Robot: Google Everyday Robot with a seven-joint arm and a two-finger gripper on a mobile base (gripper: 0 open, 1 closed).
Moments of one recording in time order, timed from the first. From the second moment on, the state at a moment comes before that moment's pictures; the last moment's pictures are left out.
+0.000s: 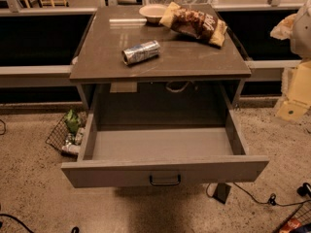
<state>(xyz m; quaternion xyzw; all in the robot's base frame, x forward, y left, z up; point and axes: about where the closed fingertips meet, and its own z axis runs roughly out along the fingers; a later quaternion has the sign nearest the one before) 0.438 -0.213 0.989 -0.60 0.78 -0.05 0.18</state>
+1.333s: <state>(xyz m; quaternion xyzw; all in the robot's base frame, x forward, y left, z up) 0.513 -0.182 0.962 -0.64 0.73 -0.01 0.24</state>
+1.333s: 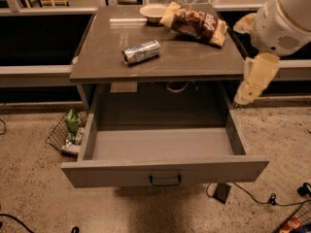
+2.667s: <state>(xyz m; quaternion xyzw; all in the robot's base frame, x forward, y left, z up) 0.639 -0.112 0.908 -0.69 0.66 0.06 0.31</state>
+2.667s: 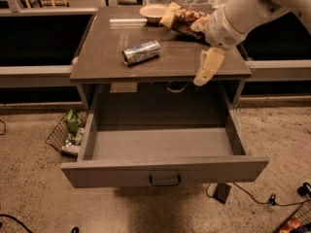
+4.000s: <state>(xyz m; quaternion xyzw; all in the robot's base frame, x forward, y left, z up) 0.740 -0.041 0.899 -0.68 0.60 0.12 0.41</state>
